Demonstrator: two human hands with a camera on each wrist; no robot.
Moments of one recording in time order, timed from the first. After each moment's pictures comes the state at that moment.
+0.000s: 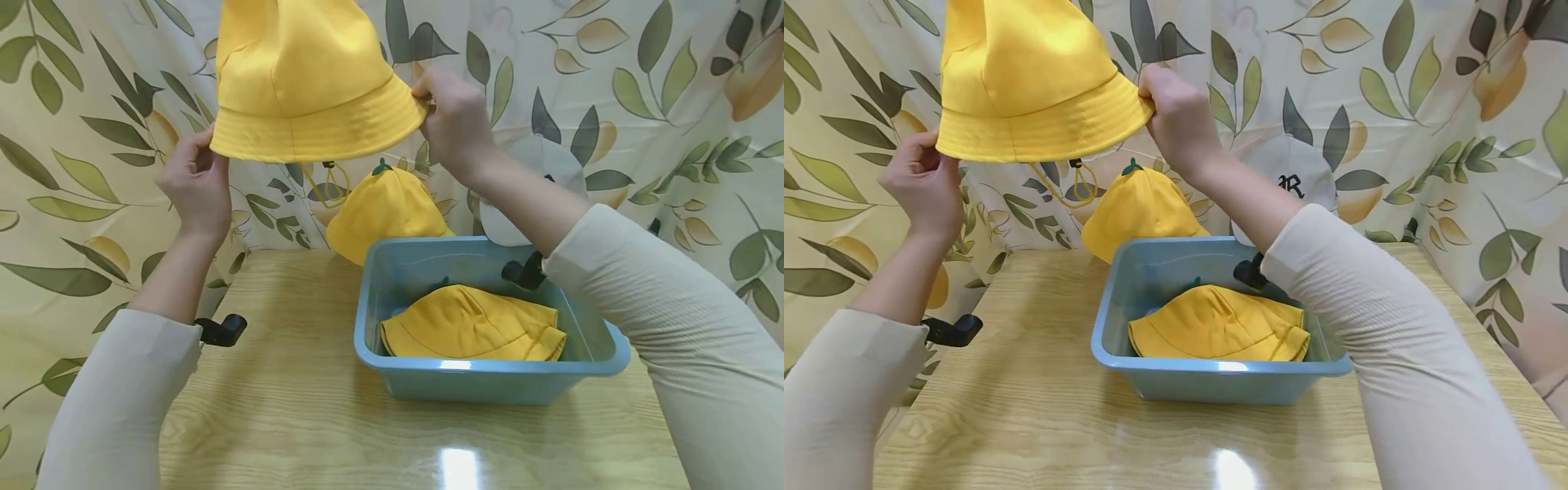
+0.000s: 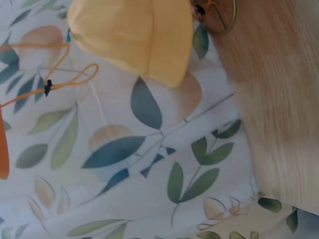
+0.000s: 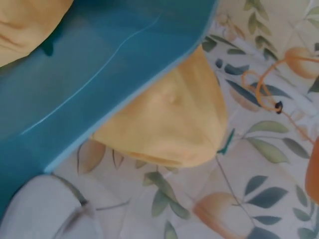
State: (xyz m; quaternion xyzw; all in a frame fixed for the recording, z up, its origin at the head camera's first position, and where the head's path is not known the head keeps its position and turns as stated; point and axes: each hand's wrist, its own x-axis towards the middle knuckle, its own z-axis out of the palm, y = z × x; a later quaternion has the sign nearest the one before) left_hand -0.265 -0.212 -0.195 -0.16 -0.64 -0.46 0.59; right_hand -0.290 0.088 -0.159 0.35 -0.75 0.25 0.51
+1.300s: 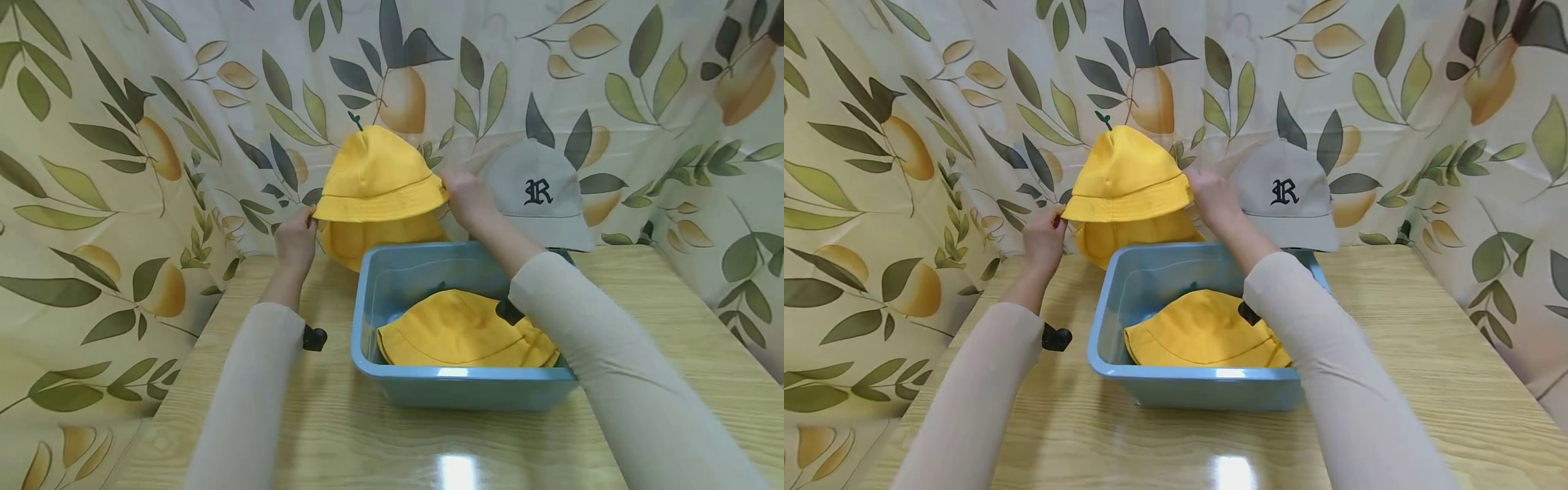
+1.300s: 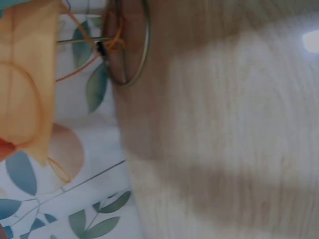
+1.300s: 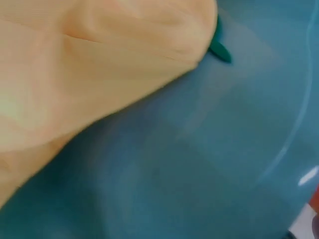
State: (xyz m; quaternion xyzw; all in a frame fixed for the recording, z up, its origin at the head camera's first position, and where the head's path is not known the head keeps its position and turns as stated) left_hand -0.332 -0.171 -0.334 -0.11 -0.87 -0.21 0.42; right_hand -0.348 0.137 -0.281 0.21 -0.93 0.11 0.29
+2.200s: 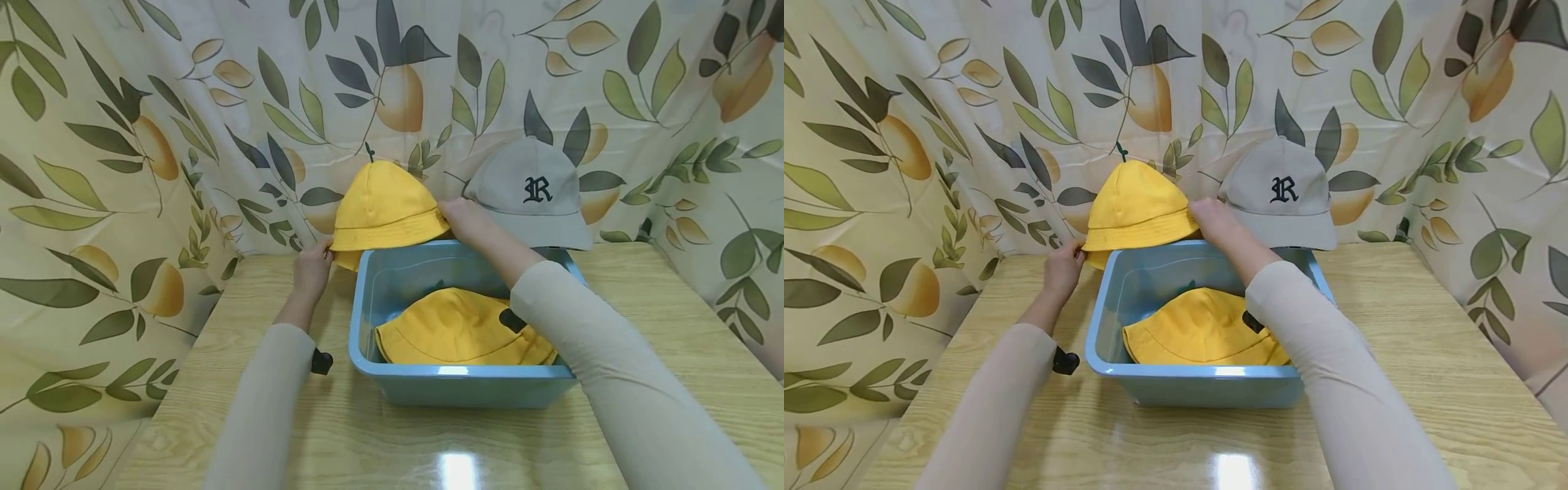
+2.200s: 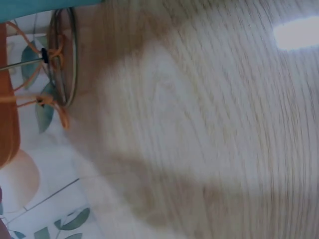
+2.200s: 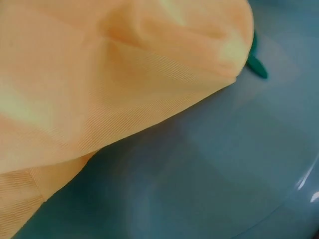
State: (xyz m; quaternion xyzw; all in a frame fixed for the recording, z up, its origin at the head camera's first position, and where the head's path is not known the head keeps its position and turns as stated) left_hand -0.325 -0.161 -0.392 -0.11 -0.92 -0.22 0.32; right_hand -0.354 0.146 -0.310 0.26 -0.96 0.06 0.13
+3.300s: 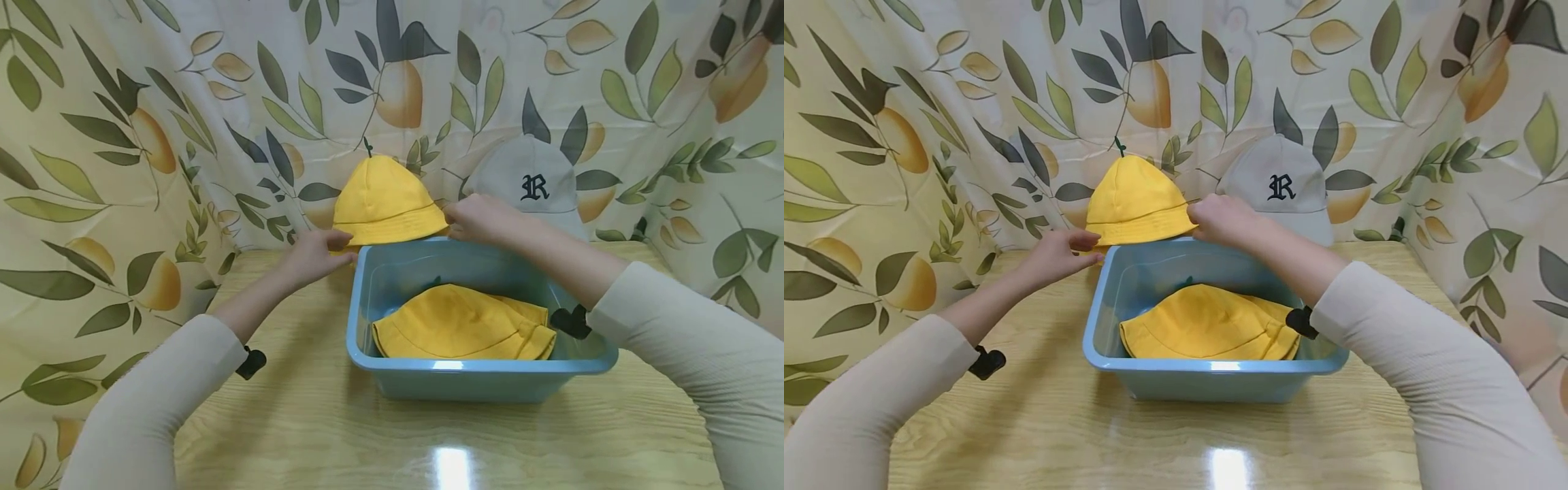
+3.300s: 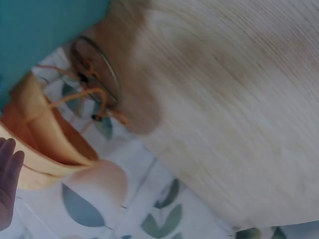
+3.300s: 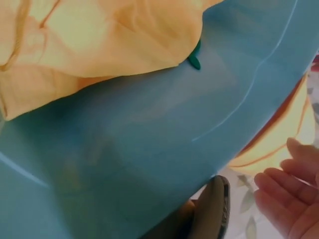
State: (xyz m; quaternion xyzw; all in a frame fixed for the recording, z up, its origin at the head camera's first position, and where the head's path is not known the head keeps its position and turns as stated) left_hand -0.275 -0.150 -0.299 -0.21 -0.94 -0.27 0.03; right_hand -0.281 0.153 -0.244 0.32 -0.95 0.02 0.04
